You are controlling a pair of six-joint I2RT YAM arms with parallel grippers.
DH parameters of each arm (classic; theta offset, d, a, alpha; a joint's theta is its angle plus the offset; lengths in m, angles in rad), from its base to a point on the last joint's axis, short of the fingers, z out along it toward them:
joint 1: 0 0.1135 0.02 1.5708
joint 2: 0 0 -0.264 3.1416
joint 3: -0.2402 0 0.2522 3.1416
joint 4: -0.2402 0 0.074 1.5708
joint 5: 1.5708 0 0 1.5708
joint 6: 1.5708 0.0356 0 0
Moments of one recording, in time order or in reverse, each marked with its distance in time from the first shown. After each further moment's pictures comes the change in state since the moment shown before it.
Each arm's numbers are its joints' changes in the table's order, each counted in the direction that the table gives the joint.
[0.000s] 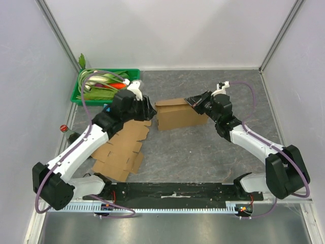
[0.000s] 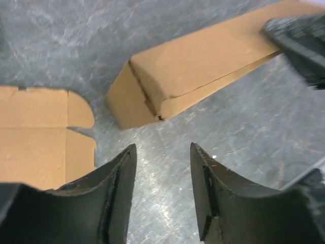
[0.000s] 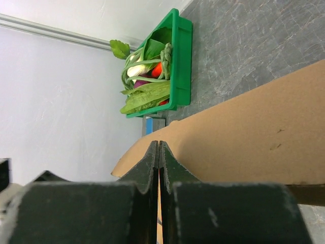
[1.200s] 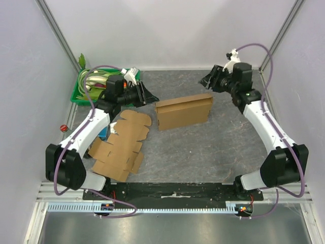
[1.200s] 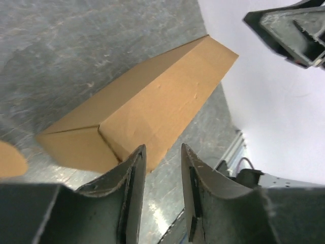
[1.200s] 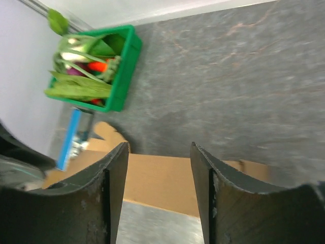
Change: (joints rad) left arm 0.262 -0.227 -0.117 0.229 0.603 -0.225; right arm -0.228 -0.103 -0.444 -0.466 -0.258 -0.552
